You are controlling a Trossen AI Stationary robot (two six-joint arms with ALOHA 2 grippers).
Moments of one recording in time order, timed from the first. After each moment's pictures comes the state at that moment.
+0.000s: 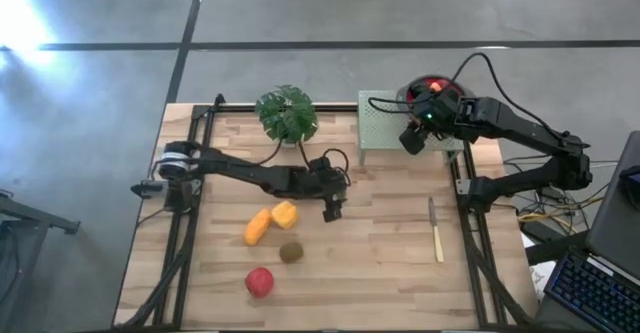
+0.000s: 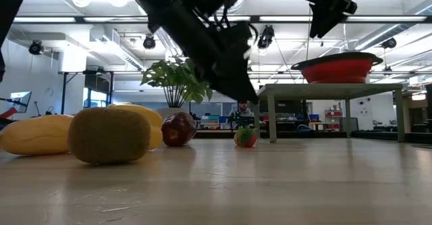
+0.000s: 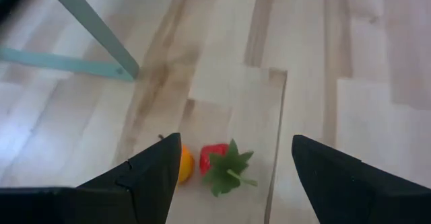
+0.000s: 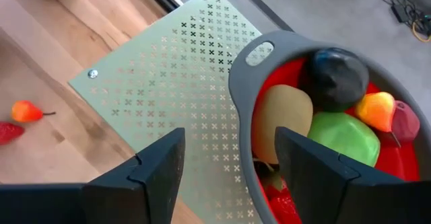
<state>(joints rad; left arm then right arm) -0.03 1.87 1.24 -0.09 -0.26 -0.11 -0.34 1.16 1.31 -1.15 0.48 0.28</state>
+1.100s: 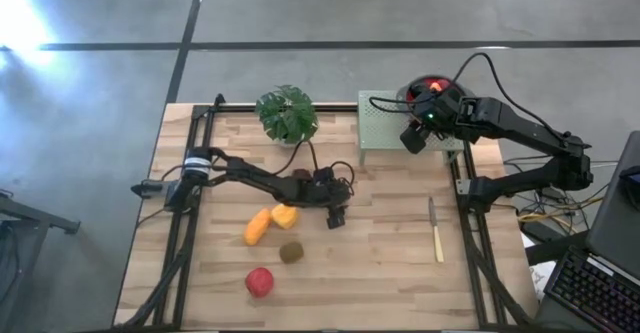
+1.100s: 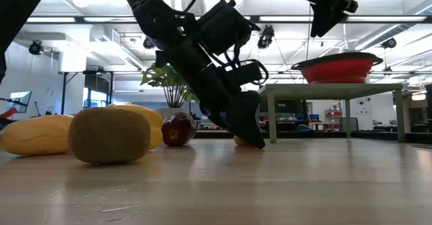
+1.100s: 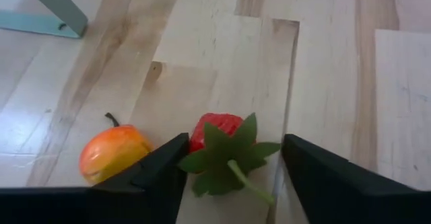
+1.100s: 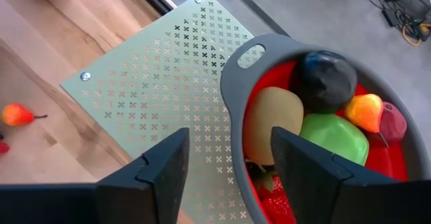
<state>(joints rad) -0.04 2.06 1.24 0.03 -0.26 -0.13 -0.34 1.15 1.31 -1.15 0.50 0.27</state>
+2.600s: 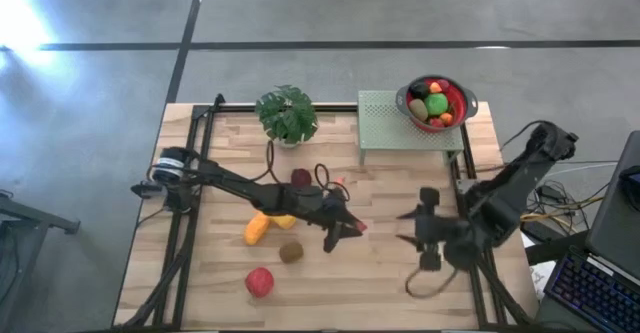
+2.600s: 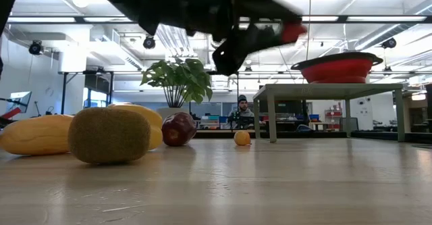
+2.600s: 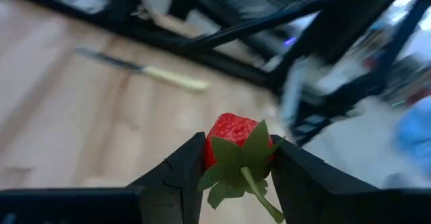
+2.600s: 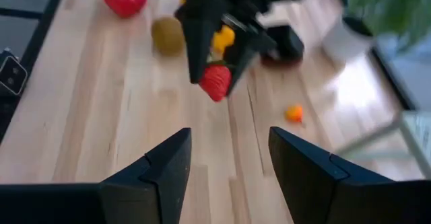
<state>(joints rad) -0.15 1.84 1.09 0.54 0.12 -0.47 0.78 1.21 1.09 -0.83 0.72 0.56</state>
